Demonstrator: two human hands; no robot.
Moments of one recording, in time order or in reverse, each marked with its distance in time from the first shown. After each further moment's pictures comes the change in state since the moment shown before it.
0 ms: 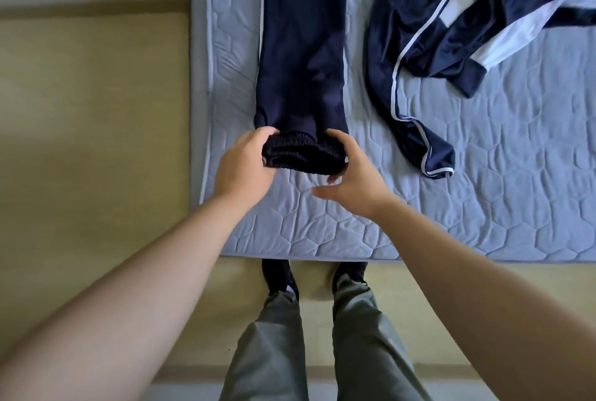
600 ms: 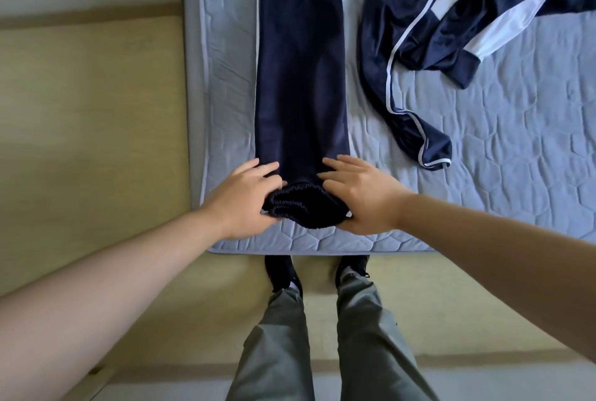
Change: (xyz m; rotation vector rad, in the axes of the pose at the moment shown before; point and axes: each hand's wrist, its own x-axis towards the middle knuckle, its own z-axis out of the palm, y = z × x) left_hand -0.032 -0.015 -0.019 0.216 -0.450 0.479; right_hand -0.022 0.008 -0.026 -0.939 -0.236 -0.688
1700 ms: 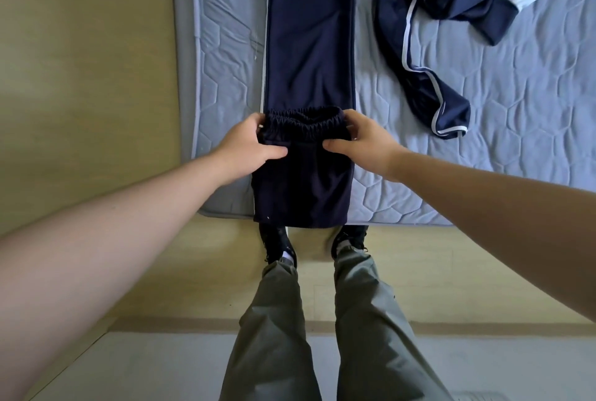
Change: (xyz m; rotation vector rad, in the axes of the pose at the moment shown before) left_hand 0.036 -0.016 0.043 -0.765 0.060 -0.685; right_hand 0.018 0.033 0.045 1.074 0.037 0.742
